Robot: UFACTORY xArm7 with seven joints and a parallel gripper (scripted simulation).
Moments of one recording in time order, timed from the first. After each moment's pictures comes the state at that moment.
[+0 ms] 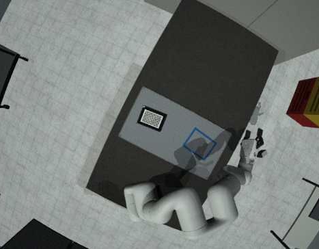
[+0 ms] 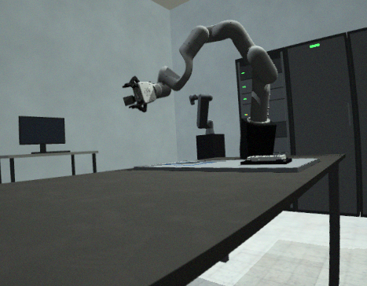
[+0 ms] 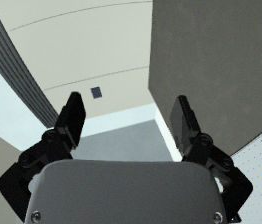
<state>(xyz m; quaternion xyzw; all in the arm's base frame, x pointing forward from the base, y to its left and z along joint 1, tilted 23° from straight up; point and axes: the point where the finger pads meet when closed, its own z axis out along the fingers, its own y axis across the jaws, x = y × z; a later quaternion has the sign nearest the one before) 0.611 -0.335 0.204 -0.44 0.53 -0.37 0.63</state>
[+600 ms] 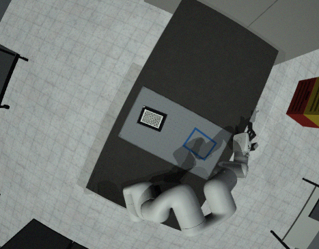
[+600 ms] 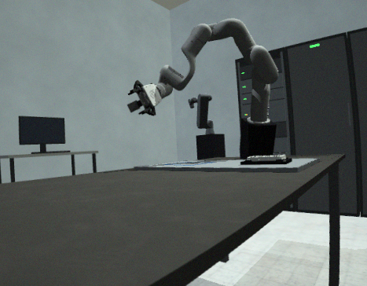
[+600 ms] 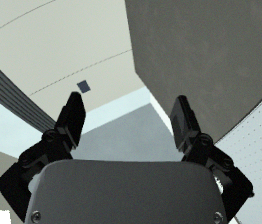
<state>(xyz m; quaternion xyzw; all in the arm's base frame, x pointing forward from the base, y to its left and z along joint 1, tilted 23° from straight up) 0.620 -0.274 0.185 -0.47 0.56 -0.27 0.63</state>
